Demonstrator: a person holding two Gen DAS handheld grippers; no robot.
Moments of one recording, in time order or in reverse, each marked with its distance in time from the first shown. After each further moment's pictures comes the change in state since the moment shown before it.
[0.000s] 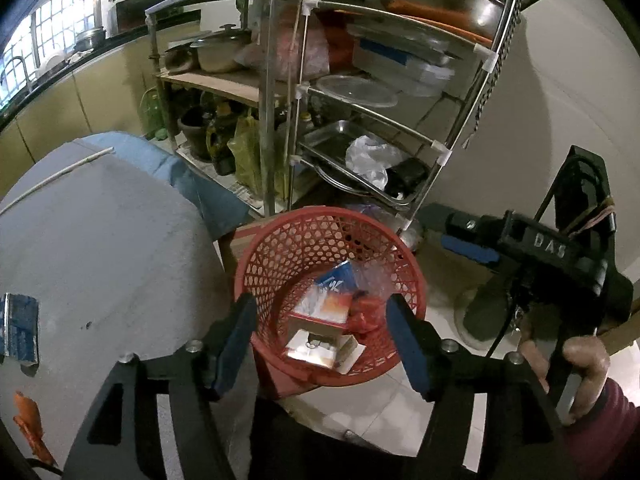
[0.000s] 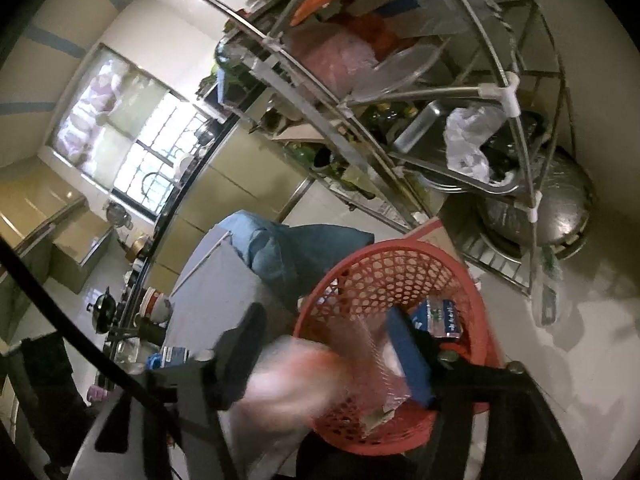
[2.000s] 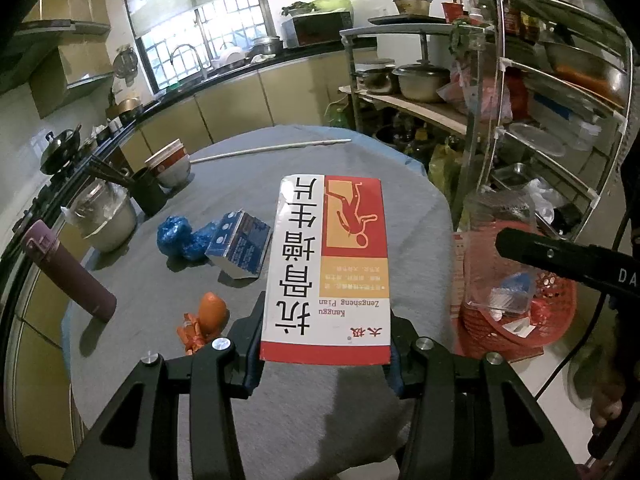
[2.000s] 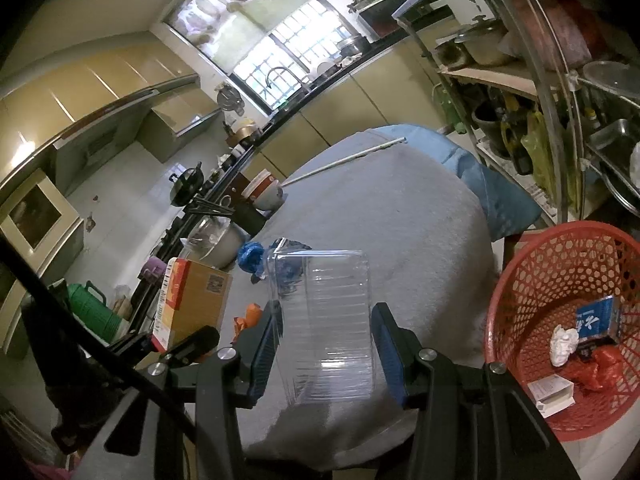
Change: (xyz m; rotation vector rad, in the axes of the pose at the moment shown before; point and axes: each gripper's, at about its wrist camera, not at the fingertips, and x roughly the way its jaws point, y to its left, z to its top) left arm -0.130 0.105 -0.091 -0.231 -0.124 0.557; right arm 0.052 0.173 -0.094 -0.394 0.258 0.330
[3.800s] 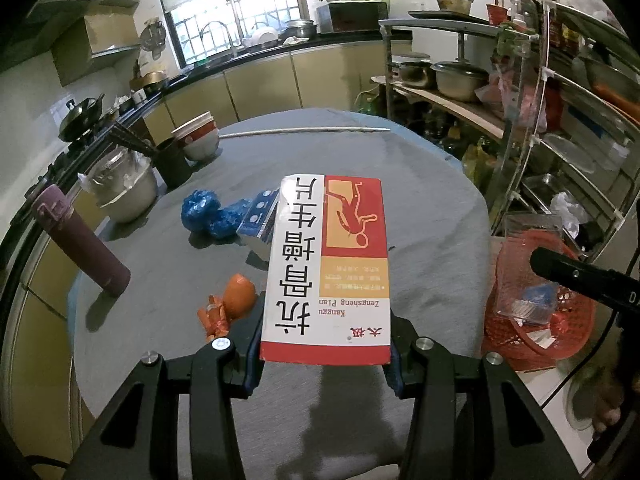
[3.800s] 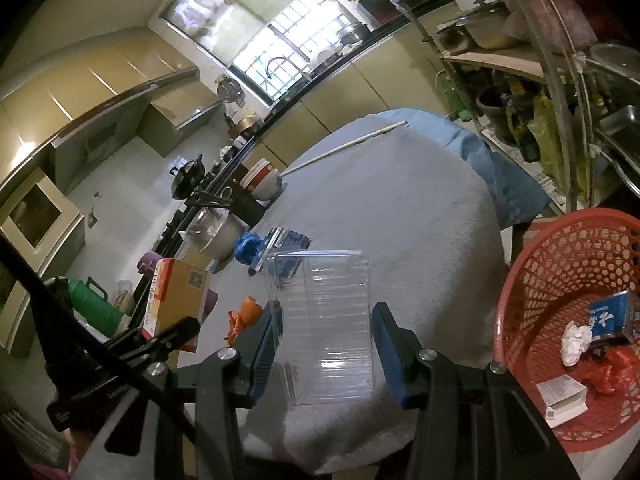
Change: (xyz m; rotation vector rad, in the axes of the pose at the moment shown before) left arm 0.015 0.032 -0.002 -0.096 0.050 0.055; right arm 0.023 -0.012 -0.003 0.017 0.034 0.020
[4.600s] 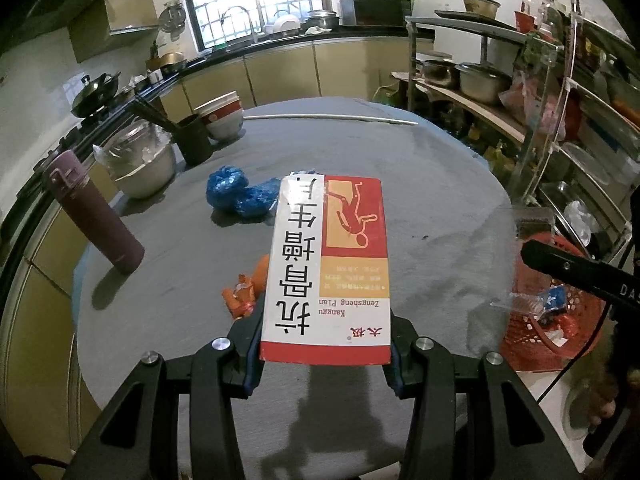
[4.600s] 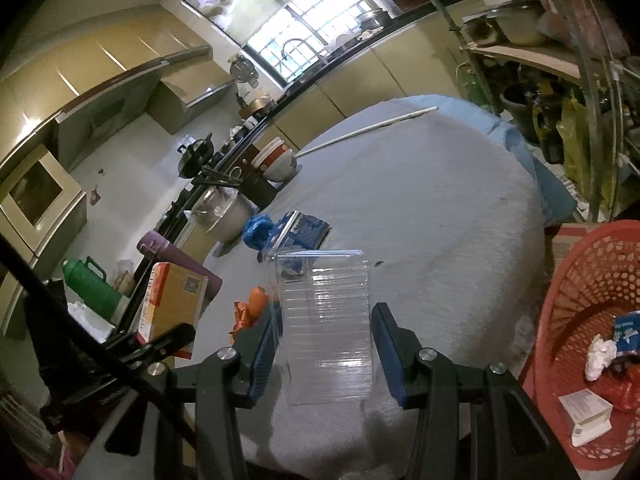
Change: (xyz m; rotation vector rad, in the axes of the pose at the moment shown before) left arm 0.009 0.039 -0.013 -0.062 0.030 0.017; right arm 0.042 0.022 0.002 -0.050 0.059 0.021
